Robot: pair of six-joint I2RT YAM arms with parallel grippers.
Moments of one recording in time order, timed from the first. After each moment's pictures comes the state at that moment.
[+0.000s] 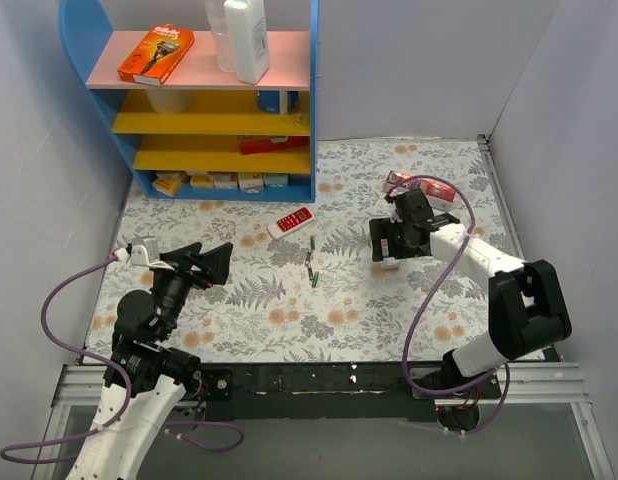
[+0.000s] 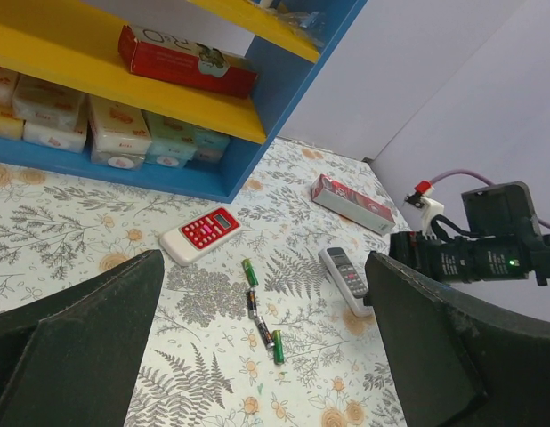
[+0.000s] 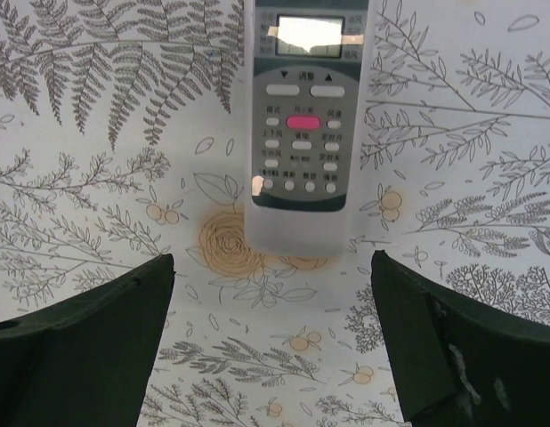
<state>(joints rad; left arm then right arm) -0.35 0.21 0.49 -0.17 -0.05 -0.54 0.38 1.46 0.91 -0.48 -0.03 0.21</state>
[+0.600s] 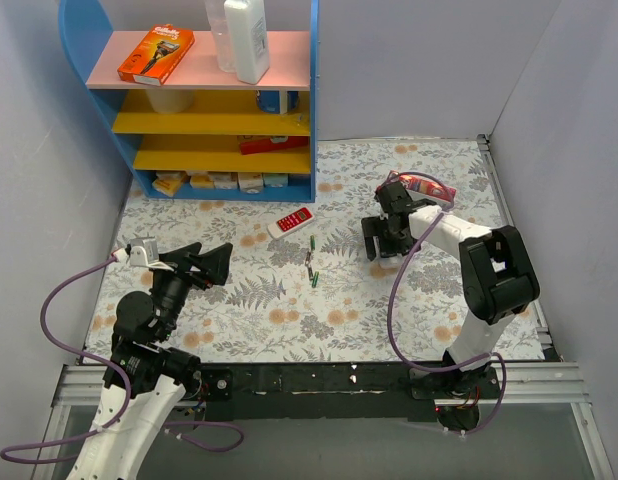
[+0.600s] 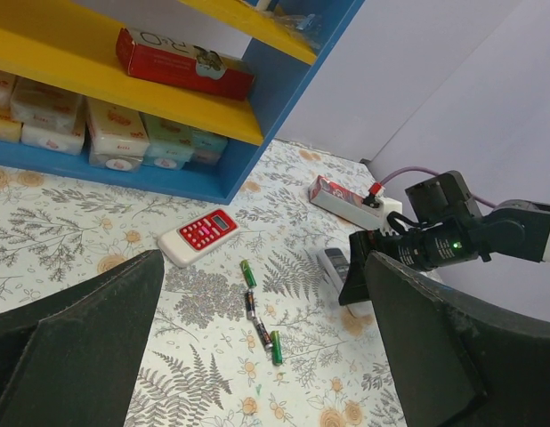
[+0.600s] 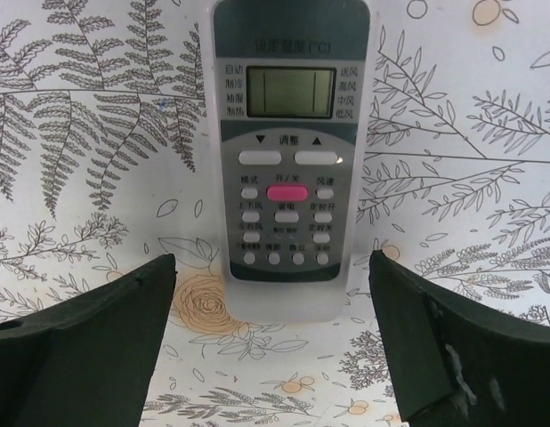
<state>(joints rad) -0.35 0.20 0.49 -0.17 -0.04 -0.54 0.41 1.74 1.10 -0.57 0.07 0.22</state>
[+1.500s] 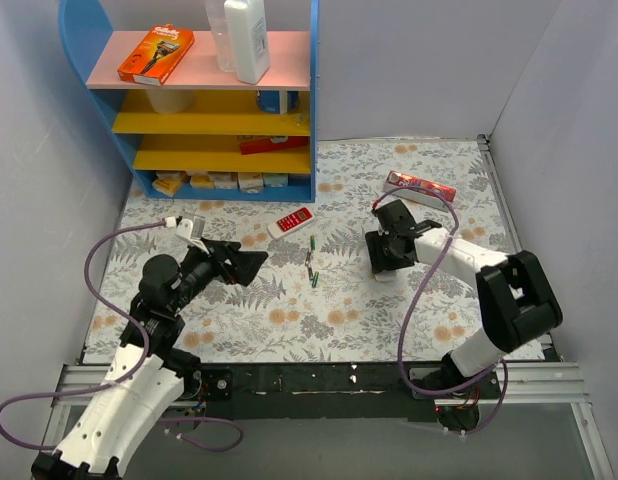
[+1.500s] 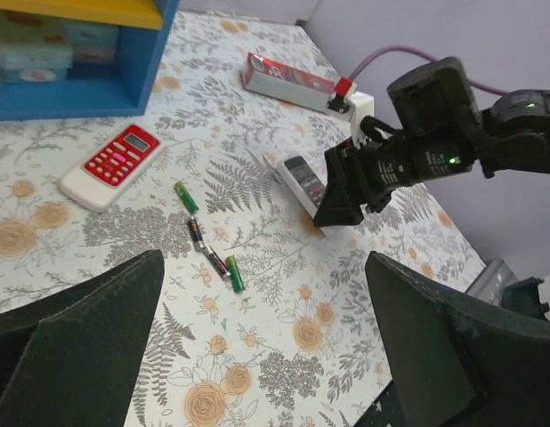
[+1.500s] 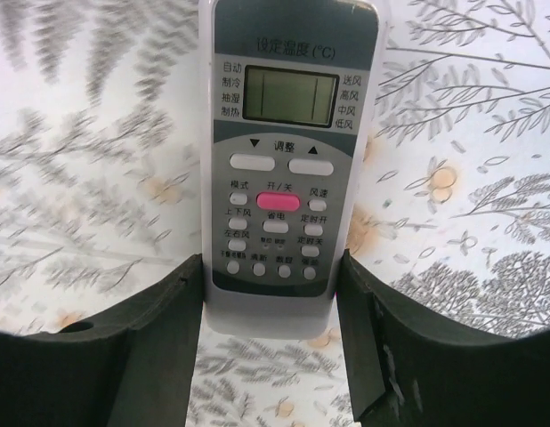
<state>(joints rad) -0.35 0.48 0.50 -0.07 0.30 -0.49 0.48 1.60 0.94 -0.49 0.08 0.23</state>
